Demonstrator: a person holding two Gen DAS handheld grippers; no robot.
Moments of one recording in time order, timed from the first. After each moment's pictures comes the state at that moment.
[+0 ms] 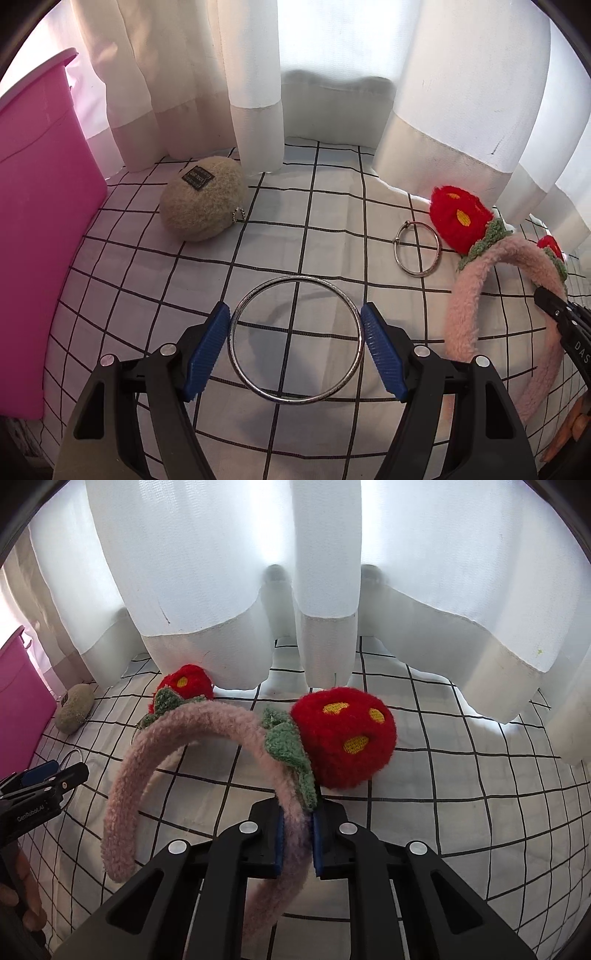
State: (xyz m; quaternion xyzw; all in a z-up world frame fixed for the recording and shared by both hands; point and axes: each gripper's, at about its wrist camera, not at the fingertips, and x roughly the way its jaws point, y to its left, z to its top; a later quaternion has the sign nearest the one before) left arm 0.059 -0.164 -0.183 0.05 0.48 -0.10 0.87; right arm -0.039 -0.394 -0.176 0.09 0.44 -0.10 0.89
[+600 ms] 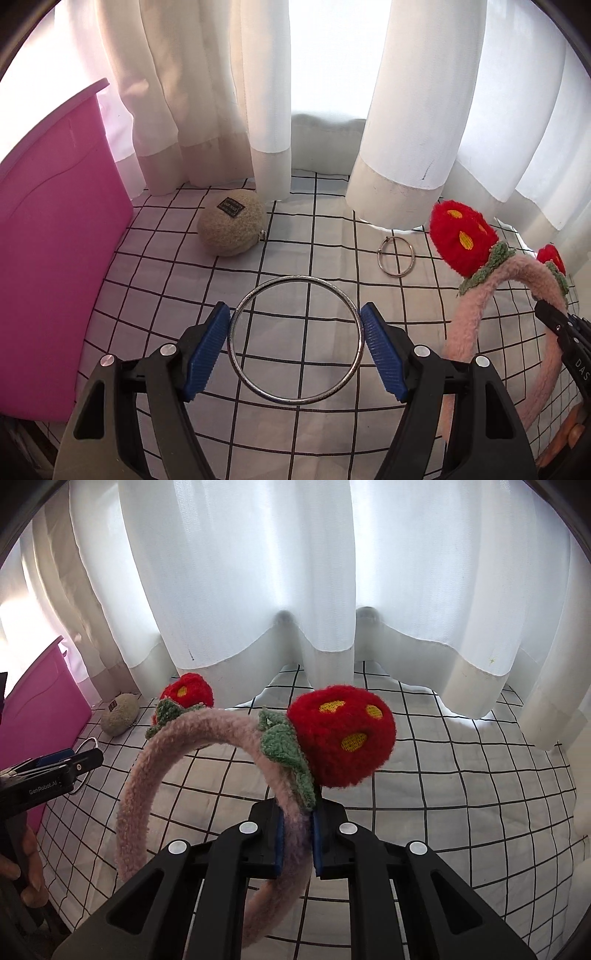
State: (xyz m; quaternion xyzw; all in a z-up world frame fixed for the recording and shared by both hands) left arm 0.029 -0.142 -0.125 0.05 0.45 -0.13 0.88; right arm -0.089 -0.366 -0.132 0.10 0.40 -0.10 0.91
